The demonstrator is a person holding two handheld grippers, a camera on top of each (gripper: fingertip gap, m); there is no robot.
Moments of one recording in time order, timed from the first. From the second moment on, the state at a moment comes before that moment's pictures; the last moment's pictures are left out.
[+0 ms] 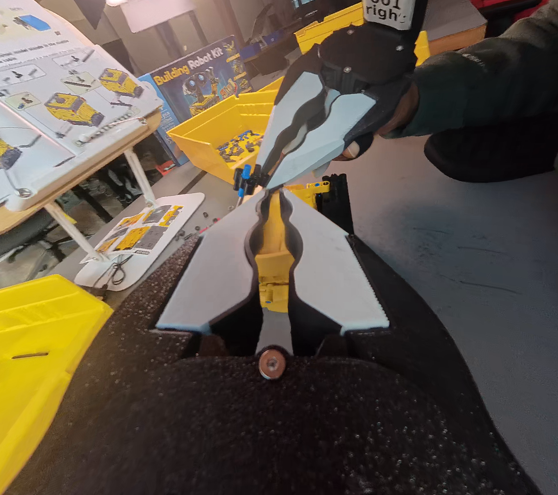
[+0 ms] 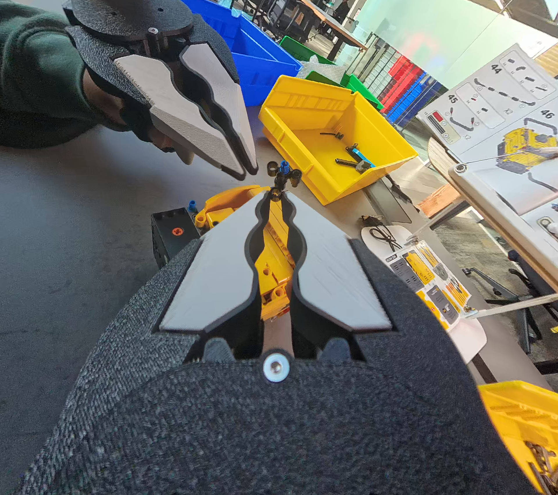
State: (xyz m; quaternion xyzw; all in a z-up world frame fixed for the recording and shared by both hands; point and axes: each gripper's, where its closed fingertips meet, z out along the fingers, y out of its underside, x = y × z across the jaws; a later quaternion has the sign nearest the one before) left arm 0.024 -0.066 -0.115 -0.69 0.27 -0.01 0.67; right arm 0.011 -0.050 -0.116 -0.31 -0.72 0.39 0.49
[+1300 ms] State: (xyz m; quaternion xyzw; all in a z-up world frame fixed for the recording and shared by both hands) left arm 0.039 -0.093 -0.148 -0.74 0.33 -0.18 0.55; right arm 0.034 -0.089 -0.151 -0.16 -0.90 0.38 0.17
